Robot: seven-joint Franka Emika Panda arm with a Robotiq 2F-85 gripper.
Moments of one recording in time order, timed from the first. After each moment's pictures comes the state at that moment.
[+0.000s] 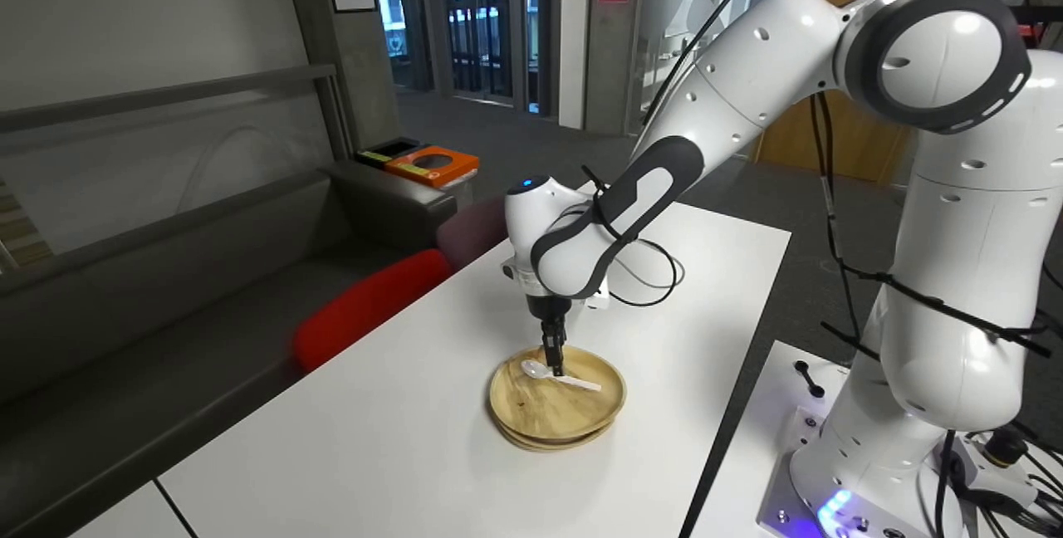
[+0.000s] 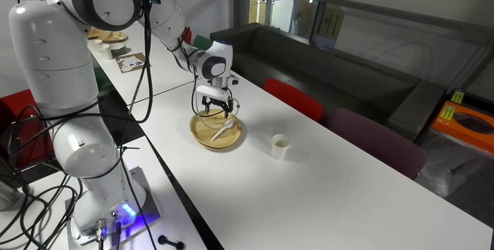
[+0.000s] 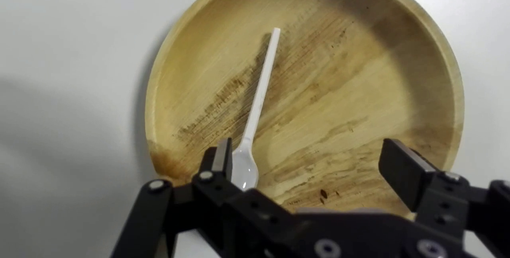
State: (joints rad) arm 0.09 0.18 0.15 -2.33 -0.04 2.35 -0.33
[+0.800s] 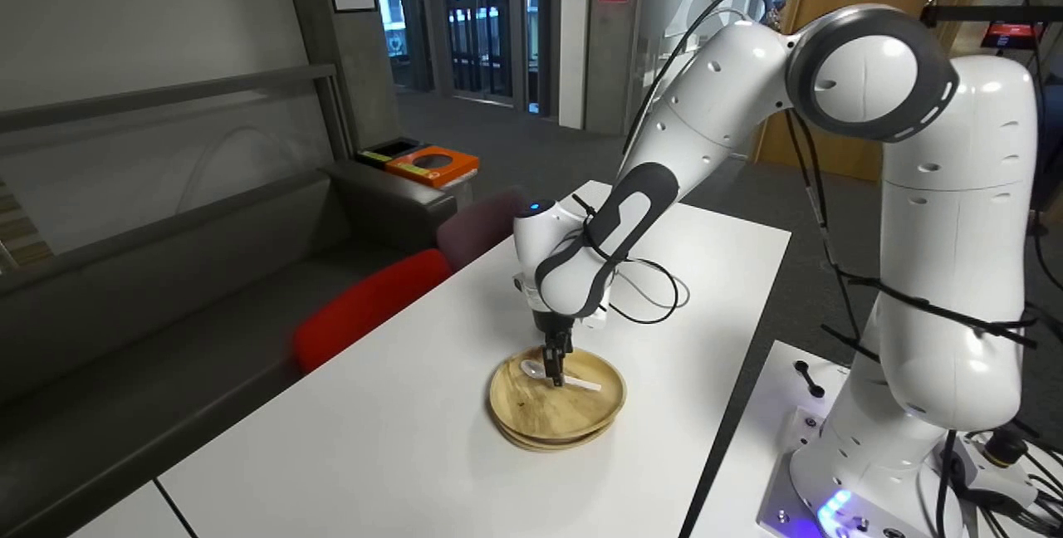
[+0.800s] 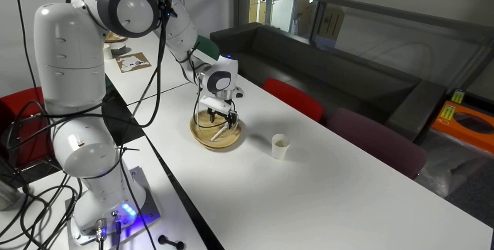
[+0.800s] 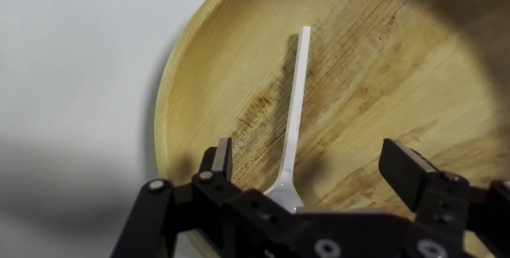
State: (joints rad) arm 0.08 0.30 0.11 -2.33 -0.05 2.47 -0.23
